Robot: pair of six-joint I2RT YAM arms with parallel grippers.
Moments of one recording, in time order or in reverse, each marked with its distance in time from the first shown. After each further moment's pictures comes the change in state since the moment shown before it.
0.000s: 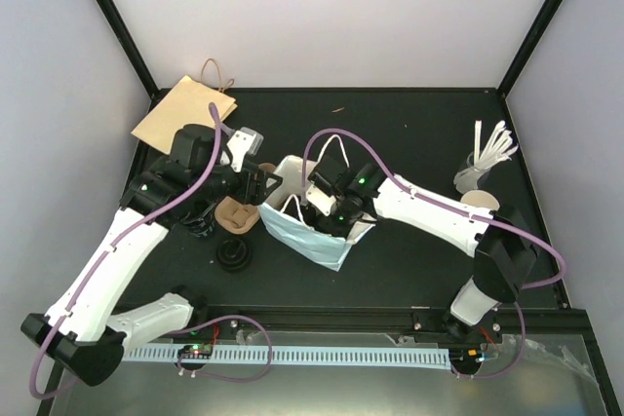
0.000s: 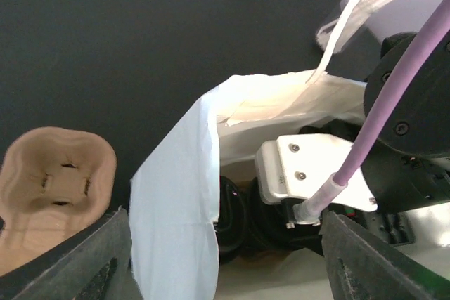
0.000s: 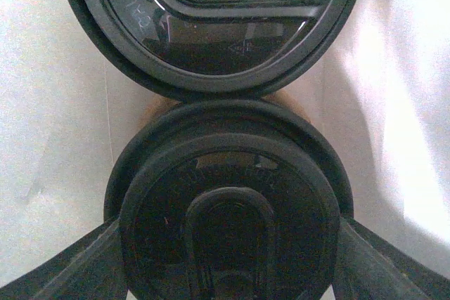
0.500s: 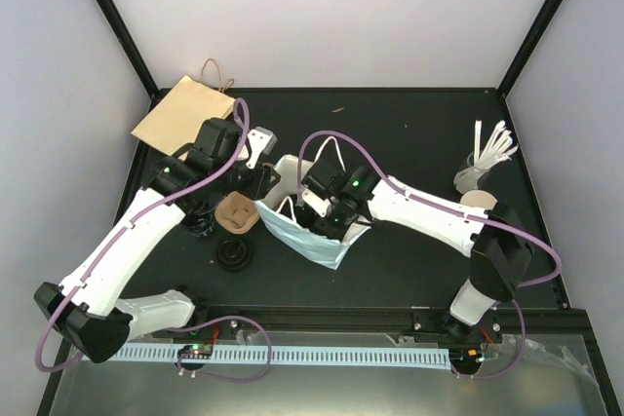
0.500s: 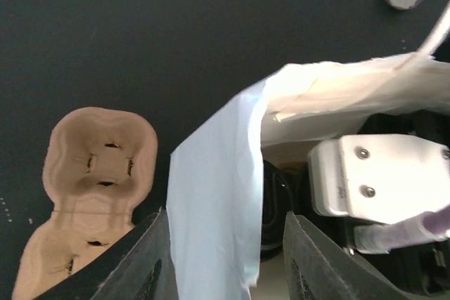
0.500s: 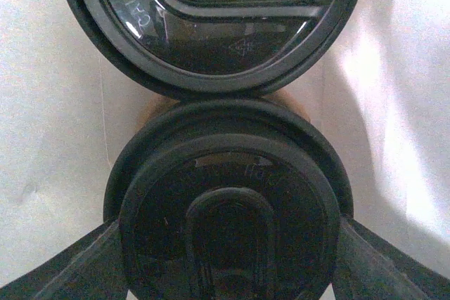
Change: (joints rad) left arm -0.072 0.145 0.077 -0.080 -0.177 0.065; right arm 0.026 0.022 0.023 -0.008 0.051 0.048
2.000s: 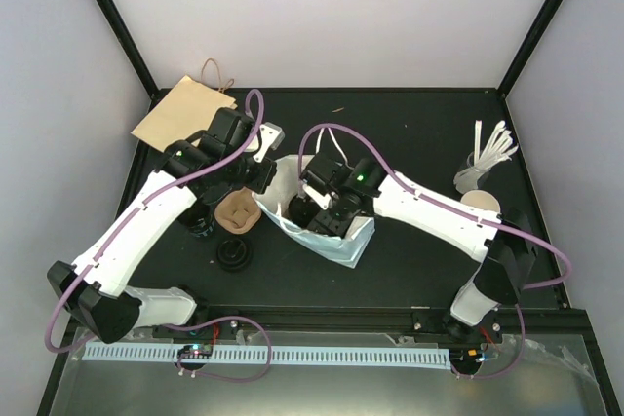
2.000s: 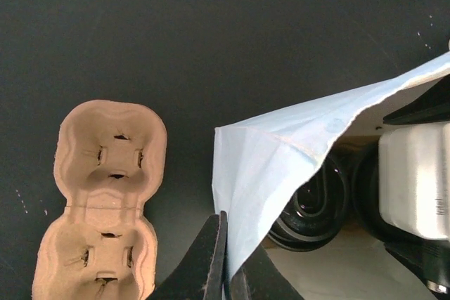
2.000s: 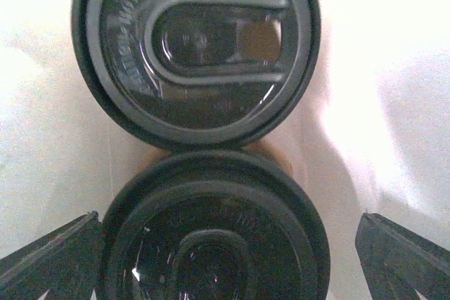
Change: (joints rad) left arm -0.011 0.120 0.106 -0.080 -0.053 0.018; right arm 0.037 -0.029 0.125 -0.134 0.134 0.040
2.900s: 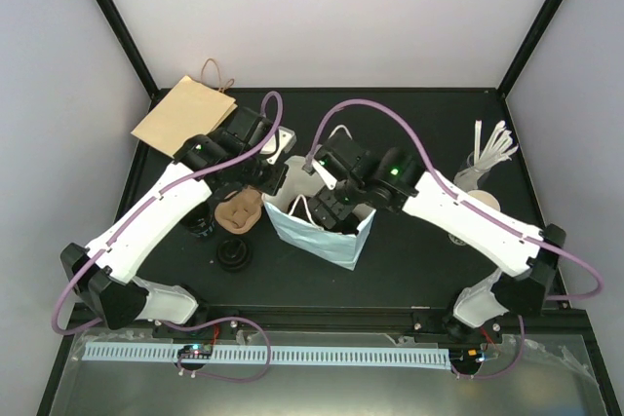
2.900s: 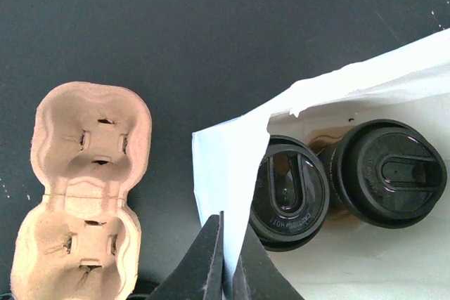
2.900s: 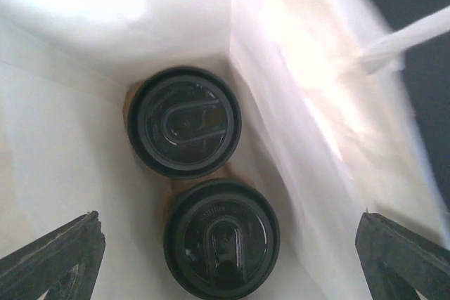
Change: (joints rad) left arm -0.083 0.084 0.059 -0.057 -0.054 -0.069; right arm -0.001 -0.101 0.138 -0.018 0.025 0.076
